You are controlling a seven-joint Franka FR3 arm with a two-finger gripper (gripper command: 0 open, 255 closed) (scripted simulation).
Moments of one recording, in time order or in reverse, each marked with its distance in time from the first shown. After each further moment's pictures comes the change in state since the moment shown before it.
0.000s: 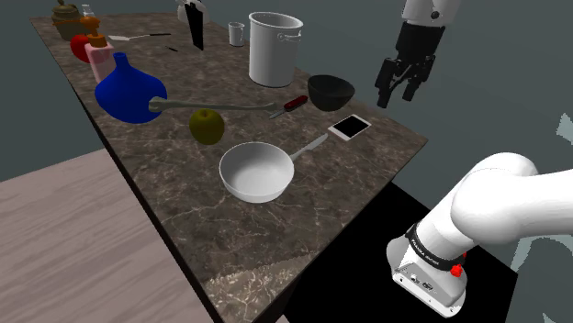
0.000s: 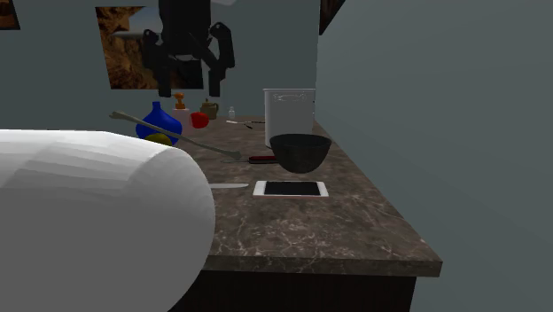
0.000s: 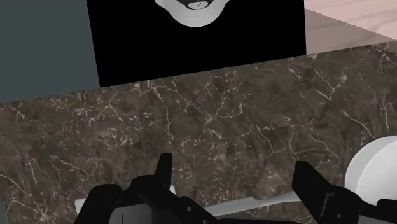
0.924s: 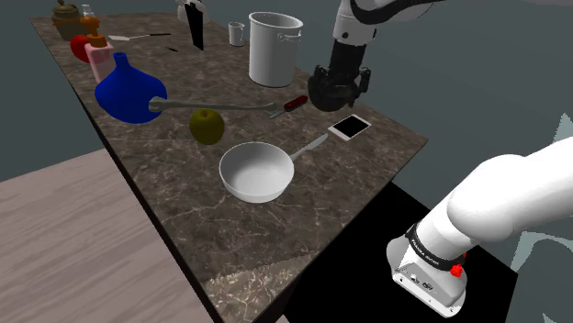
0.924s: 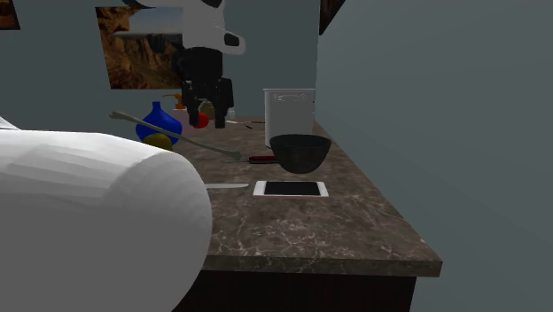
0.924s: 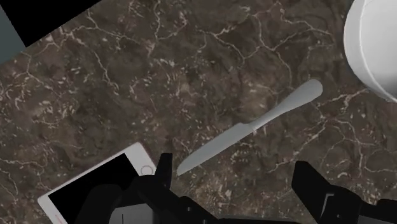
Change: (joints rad) arm -0.076 0.409 0.120 0.104 0.074 0.345 0.373
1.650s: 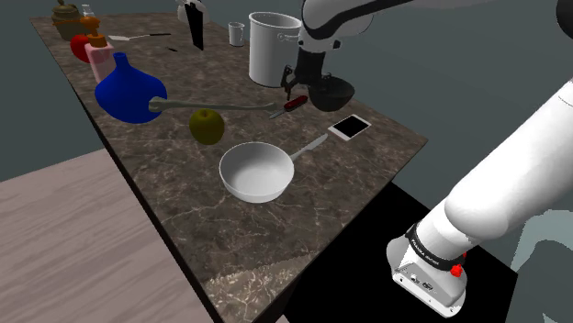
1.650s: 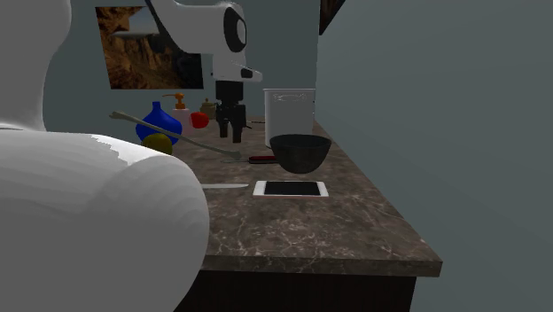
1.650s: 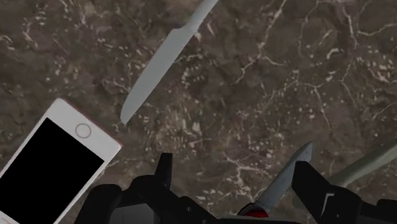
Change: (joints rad) arm -0.054 0.405 0.028 0.254 -0.040 0.189 0.331
